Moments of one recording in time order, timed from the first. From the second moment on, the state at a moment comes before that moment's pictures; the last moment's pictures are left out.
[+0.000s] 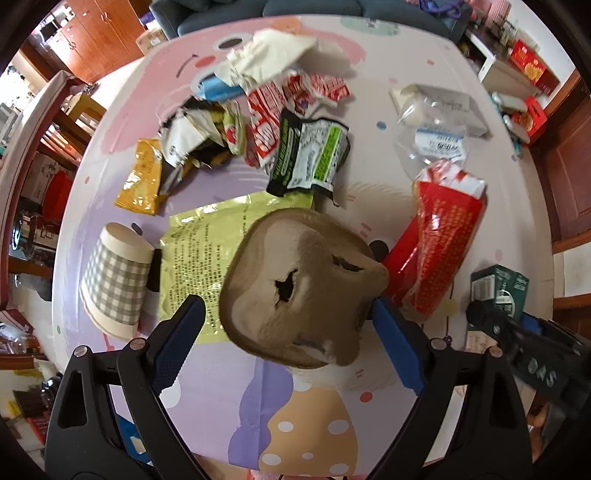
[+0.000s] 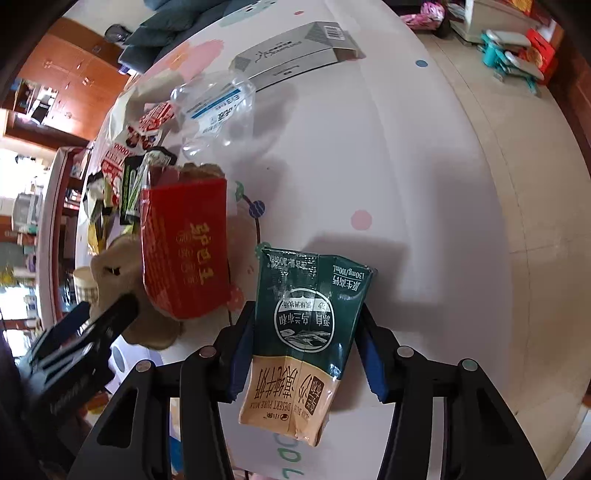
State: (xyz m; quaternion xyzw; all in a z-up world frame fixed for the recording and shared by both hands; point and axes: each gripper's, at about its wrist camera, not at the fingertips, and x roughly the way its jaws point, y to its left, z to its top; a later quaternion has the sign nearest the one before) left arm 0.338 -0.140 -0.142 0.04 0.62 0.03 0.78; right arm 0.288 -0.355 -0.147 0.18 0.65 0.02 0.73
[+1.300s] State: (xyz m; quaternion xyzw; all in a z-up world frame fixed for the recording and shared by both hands) left arm 0.122 -0.020 0.010 0.06 0.44 -0.16 0.88; right arm 0.068 -0.210 -0.036 0.23 0.52 -0.02 0.82
